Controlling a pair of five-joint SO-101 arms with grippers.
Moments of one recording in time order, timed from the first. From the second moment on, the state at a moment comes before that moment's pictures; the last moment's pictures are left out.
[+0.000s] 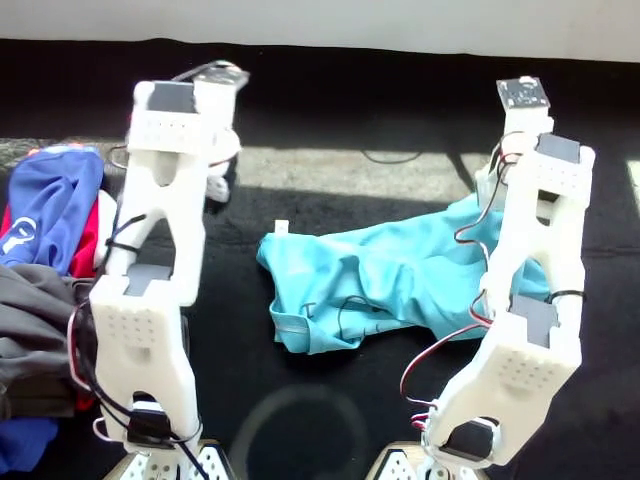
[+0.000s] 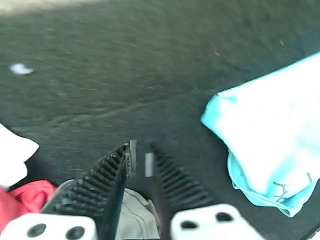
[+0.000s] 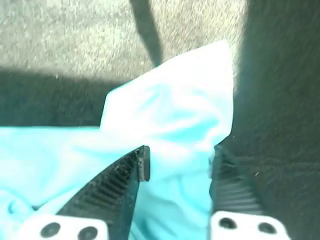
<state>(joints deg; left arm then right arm) -0.7 33.5 -39.1 100.0 -7.9 11.5 21.4 -15.8 72.5 21.6</state>
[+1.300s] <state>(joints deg) 11.0 17.2 -18.7 100.1 0.4 15.6 -7.1 -16.9 99.4 23.4</state>
